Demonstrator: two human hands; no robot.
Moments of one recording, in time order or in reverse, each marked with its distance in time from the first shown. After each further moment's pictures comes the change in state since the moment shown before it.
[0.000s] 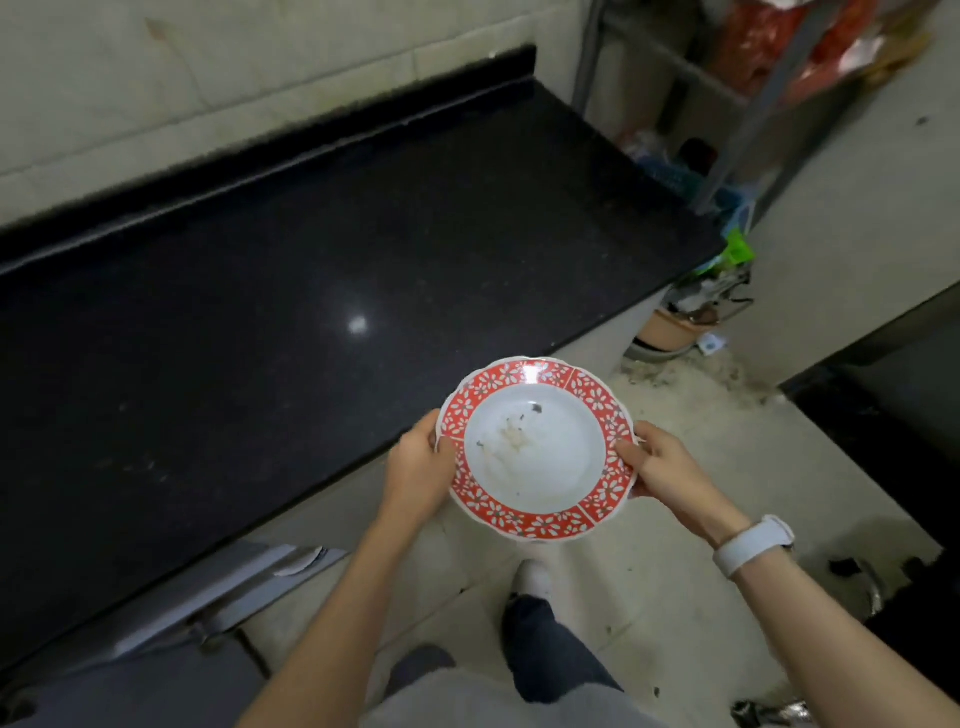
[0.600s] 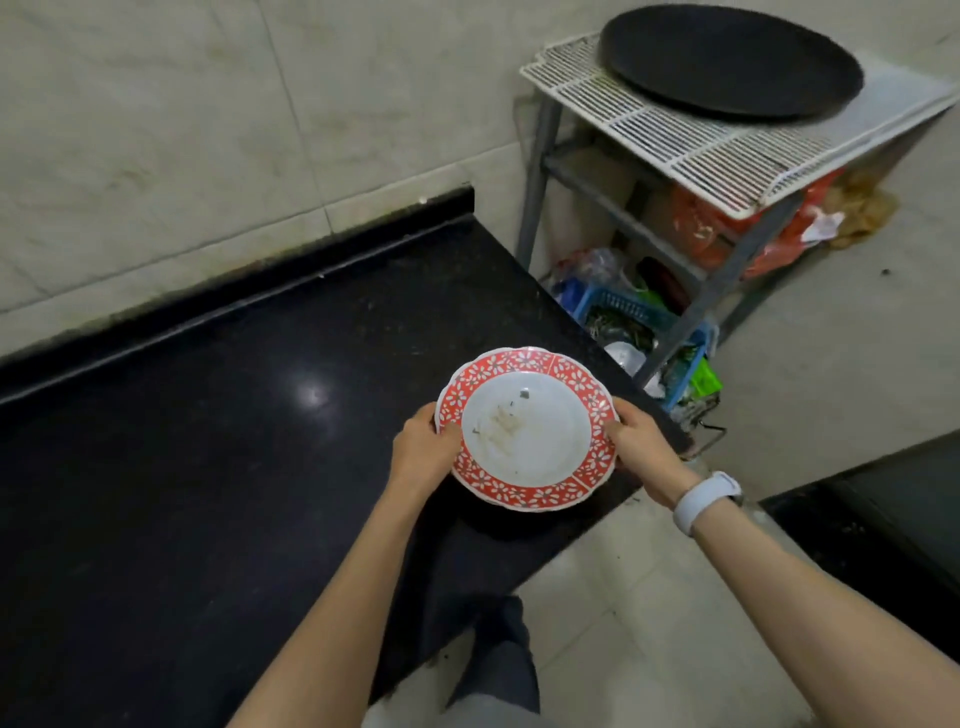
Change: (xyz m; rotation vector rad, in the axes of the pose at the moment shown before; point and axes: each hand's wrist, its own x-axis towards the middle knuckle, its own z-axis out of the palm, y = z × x) left_hand 0.281 0.184 0.073 -0.090 -0.060 -0.051; right_hand 0.275 -0.147 -0.136 0.025 0.154 -0.039
